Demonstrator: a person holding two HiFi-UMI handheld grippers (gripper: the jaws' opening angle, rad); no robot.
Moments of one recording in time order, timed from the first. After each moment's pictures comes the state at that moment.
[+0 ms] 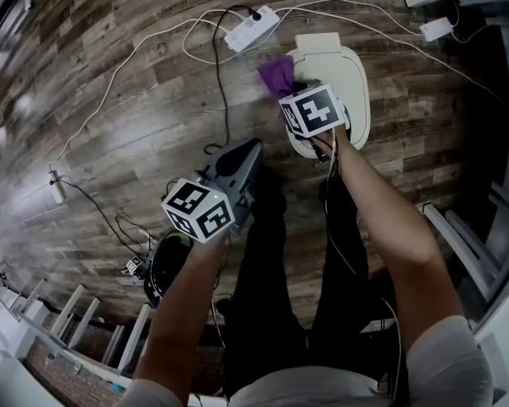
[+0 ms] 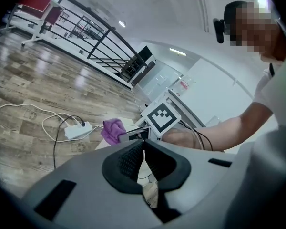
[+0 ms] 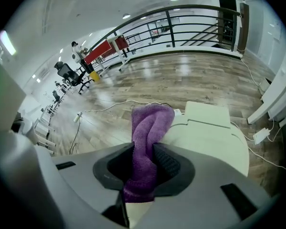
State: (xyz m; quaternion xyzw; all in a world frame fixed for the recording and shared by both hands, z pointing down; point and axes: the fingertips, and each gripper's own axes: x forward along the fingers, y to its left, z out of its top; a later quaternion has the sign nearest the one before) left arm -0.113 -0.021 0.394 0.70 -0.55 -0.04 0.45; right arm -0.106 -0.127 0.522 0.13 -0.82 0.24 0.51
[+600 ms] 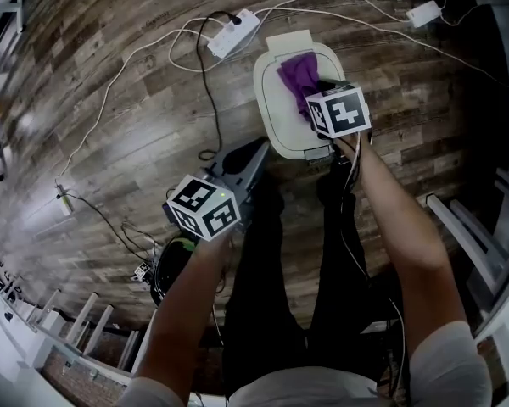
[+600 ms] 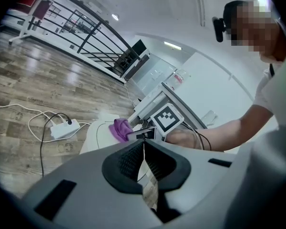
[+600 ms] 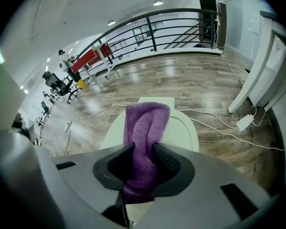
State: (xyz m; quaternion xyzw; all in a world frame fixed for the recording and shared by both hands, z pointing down) left arm -0.058 -0.065 0.392 0.73 -0.51 -0.03 0.45; right arm -0.010 -0.189 0.518 0.20 -0.80 0.27 0.49
